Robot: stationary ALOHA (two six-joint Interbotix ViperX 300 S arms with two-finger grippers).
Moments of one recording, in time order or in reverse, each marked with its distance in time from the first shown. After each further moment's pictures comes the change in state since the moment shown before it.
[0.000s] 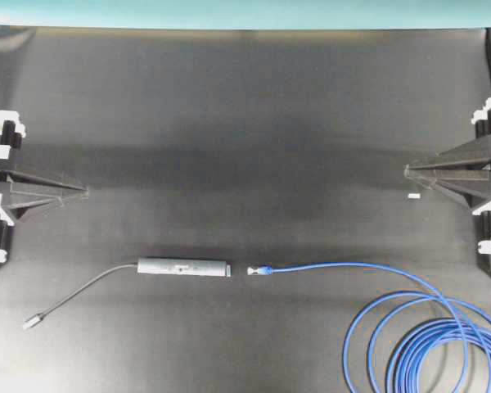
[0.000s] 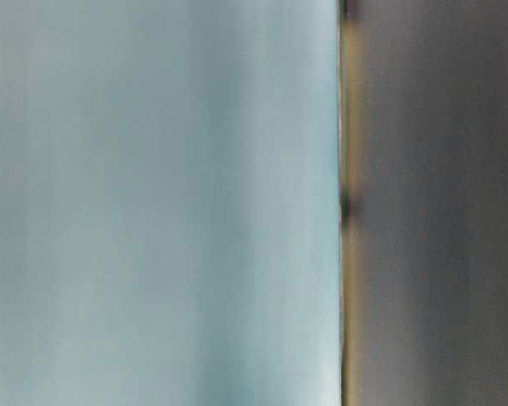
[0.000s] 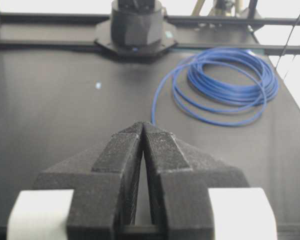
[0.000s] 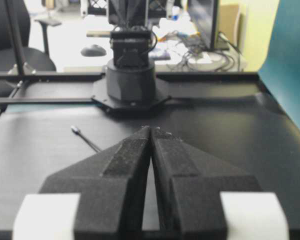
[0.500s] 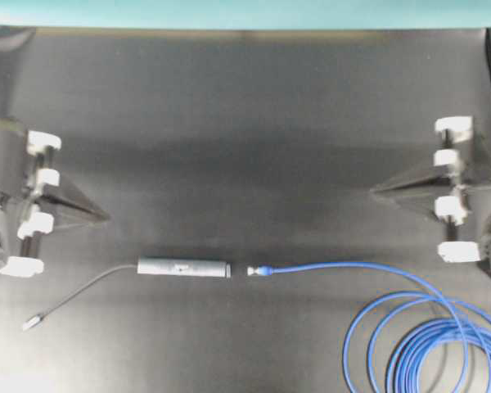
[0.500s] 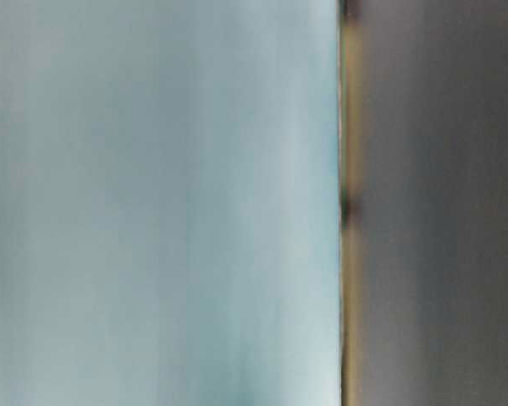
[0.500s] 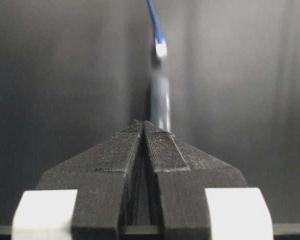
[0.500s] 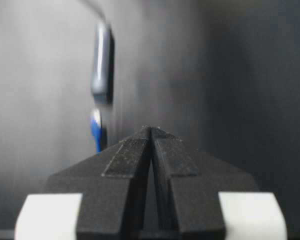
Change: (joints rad) left arm -0.040 0.239 -0.187 0.037 0.505 -0.074; right arm 0.002 0.247 -0.129 0.021 0.440 0.017
